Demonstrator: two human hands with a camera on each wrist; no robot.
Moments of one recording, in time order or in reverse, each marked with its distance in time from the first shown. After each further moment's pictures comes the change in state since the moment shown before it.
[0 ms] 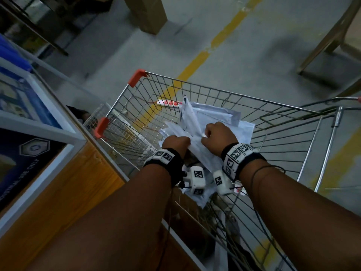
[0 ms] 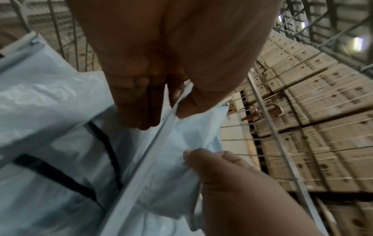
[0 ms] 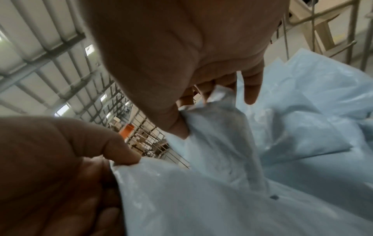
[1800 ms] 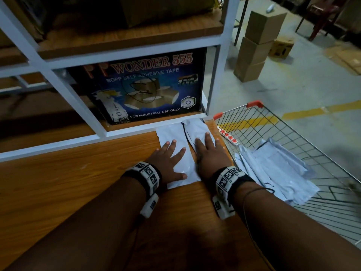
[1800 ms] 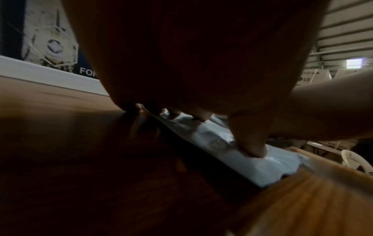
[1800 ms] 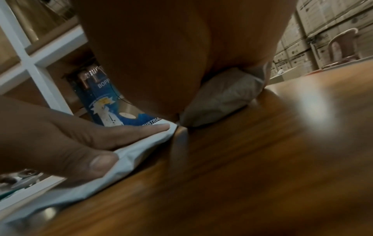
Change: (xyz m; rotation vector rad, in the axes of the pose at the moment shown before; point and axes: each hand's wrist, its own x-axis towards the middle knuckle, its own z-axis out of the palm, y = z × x) left_hand -0.178 -0.273 -0.273 0.906 0.187 0.343; right_hand -0.181 -0.293 0.140 -0.647 -0.183 -0.562
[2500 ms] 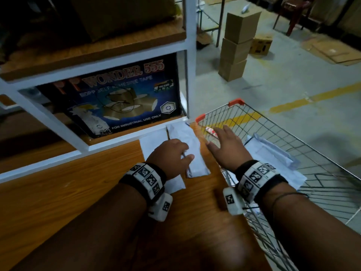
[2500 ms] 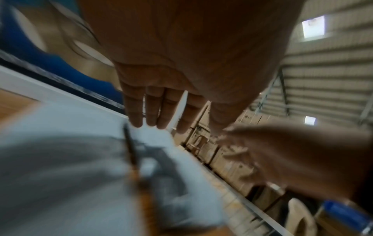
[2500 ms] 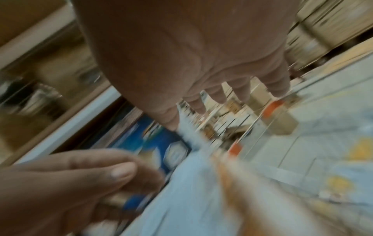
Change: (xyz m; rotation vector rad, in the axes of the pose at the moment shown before) left_hand 0.002 0.071 -0.070 -0.351 0.396 0.127; right_hand -0.026 0.084 -0.061 0.302 0.228 0.126
